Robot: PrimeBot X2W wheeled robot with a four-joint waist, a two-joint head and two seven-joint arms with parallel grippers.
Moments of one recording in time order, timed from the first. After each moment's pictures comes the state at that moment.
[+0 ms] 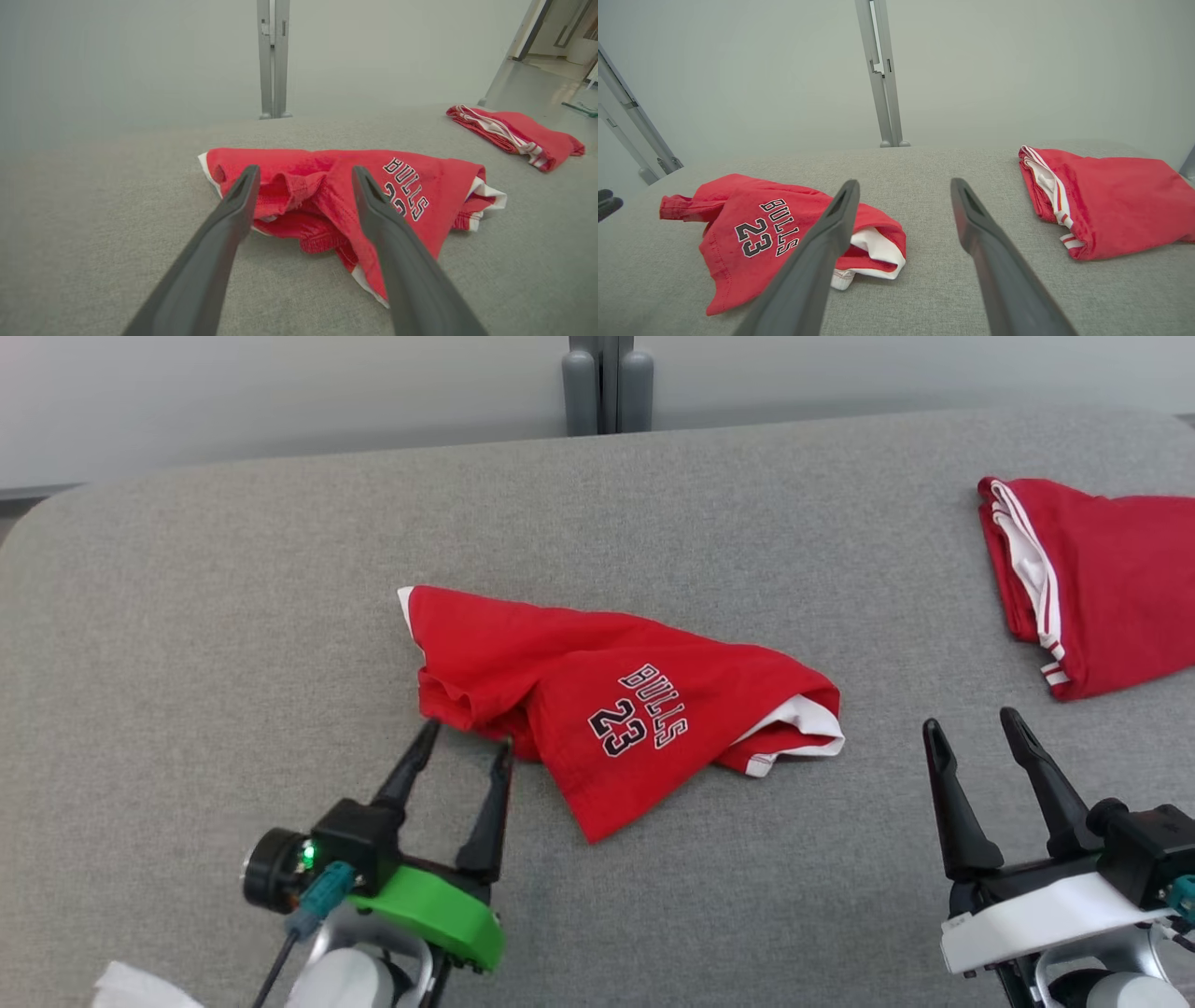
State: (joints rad) left arm -0.16 0.21 -0.45 0.11 -0.36 0.04 -0.16; right arm 0.11 -0.11 0.01 -0.23 0.22 0.13 -0.04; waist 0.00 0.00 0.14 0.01
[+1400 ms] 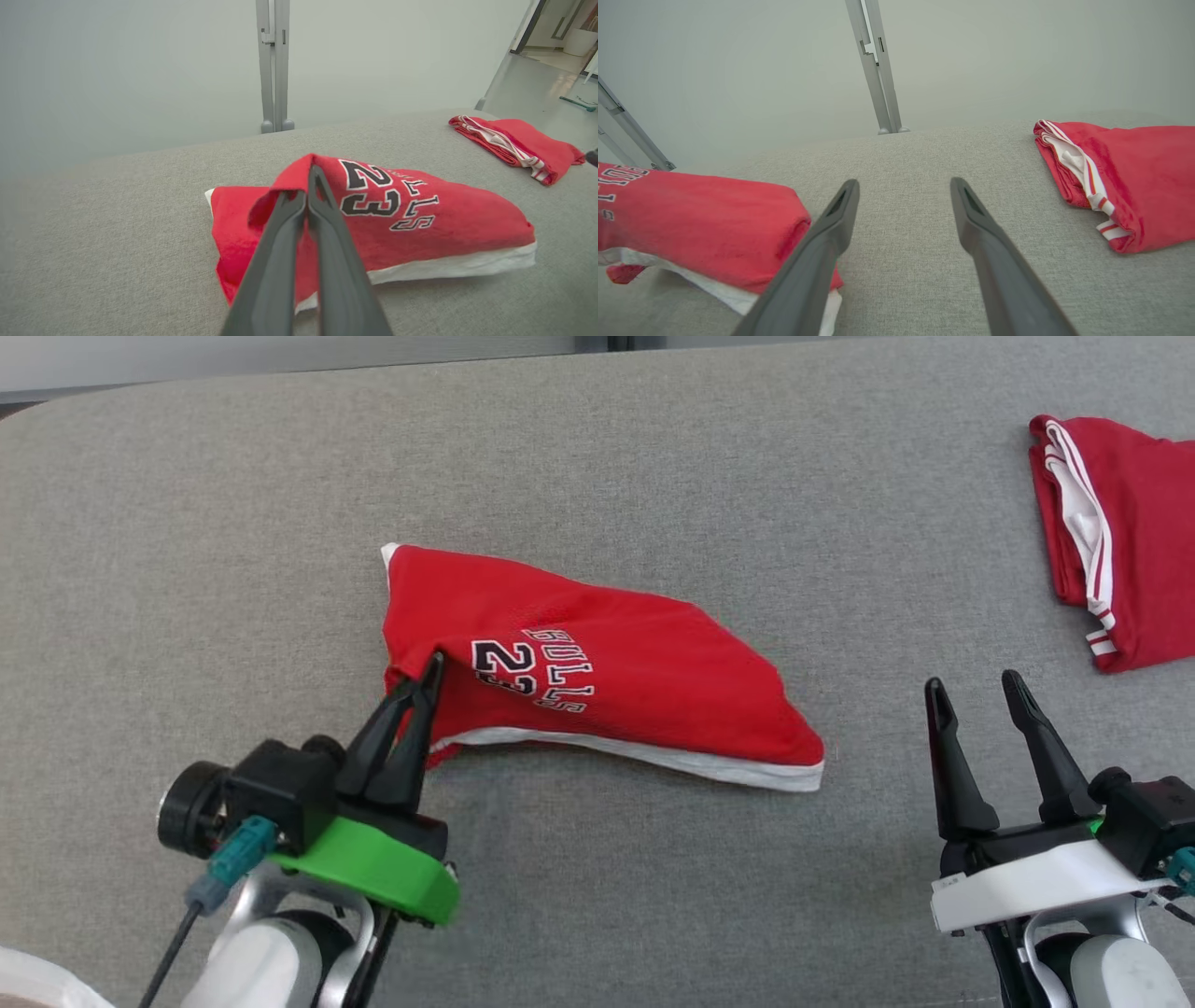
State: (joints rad) left arm -0.19 0.31 -0.44 -0.21 -0.39 0.08 0.04; right arm 0.03 -0.07 0.00 -0.16 0.23 0.13 -0.10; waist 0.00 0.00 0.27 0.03
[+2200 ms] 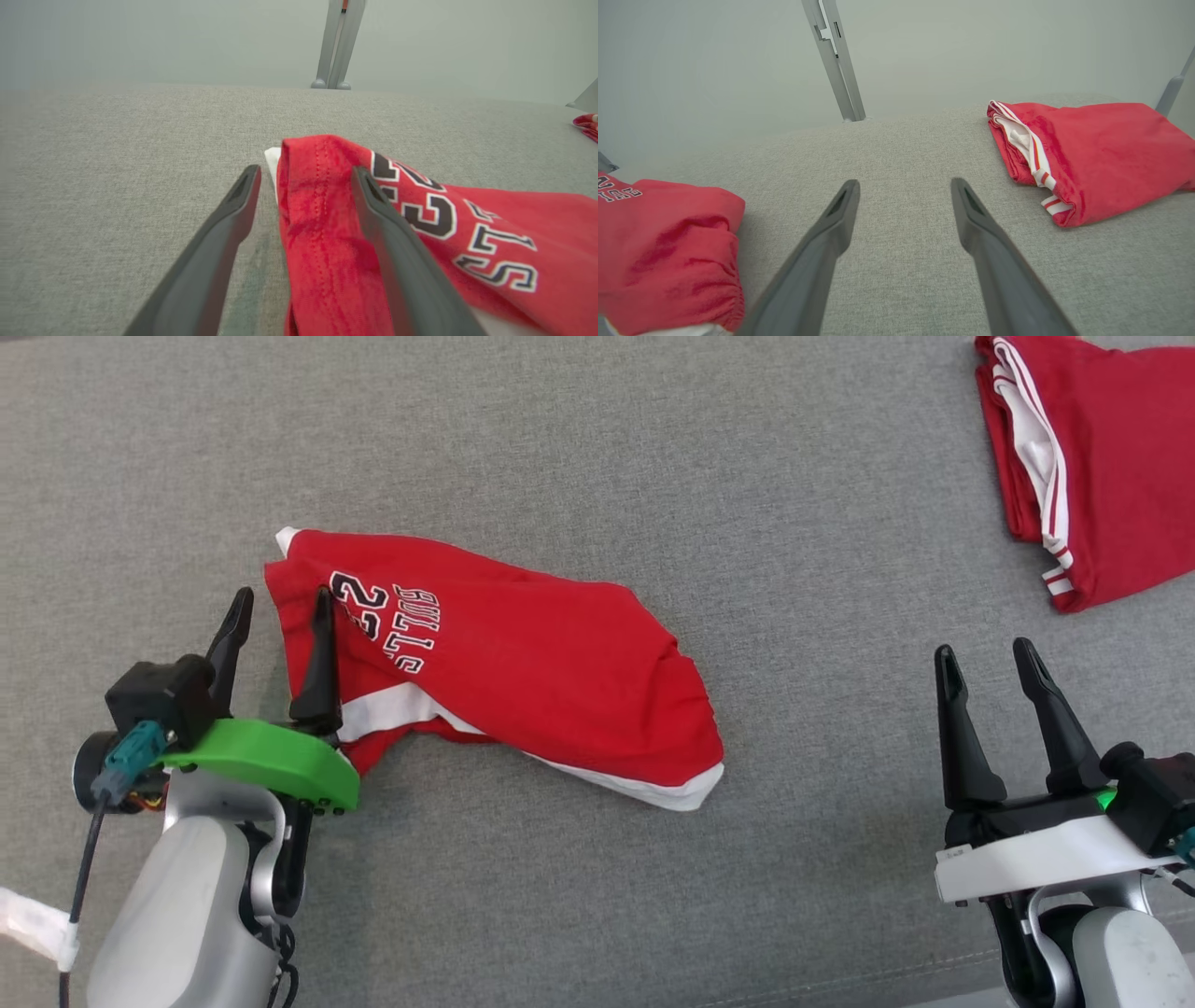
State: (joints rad) left arm -0.40 0.27 -0.29 0.27 -0.50 0.06 -0.13; right arm -0.03 -0.07 -0.01 -0.14 0.24 0.13 -0.13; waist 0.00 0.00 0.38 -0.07
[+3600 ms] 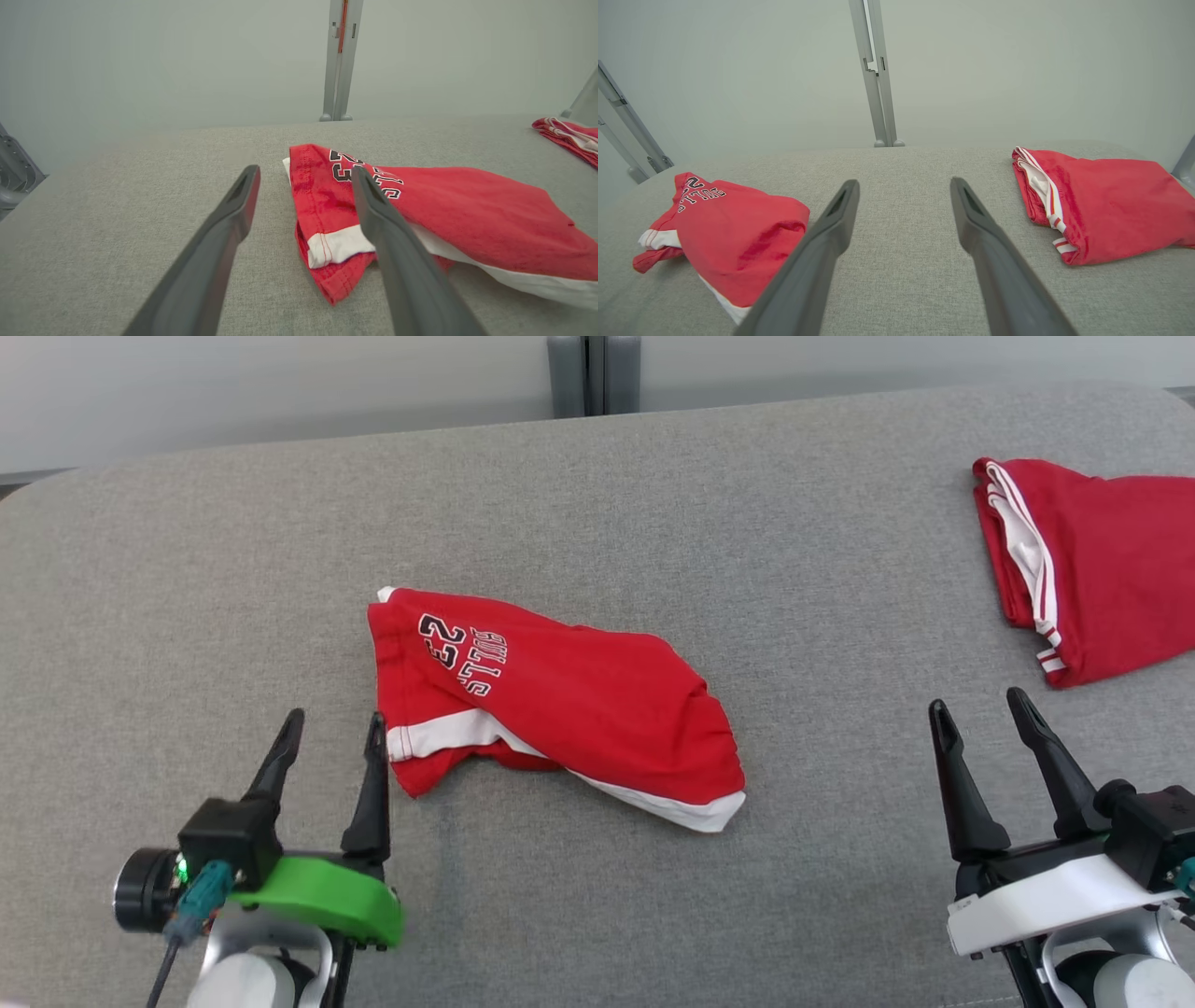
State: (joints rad) left arm -0.10 0.29 -0.32 0.01 -0.38 0.15 -0.12; right arm 0.07 -0.12 0.01 -0.22 0.22 0.13 -0.04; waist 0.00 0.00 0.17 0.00
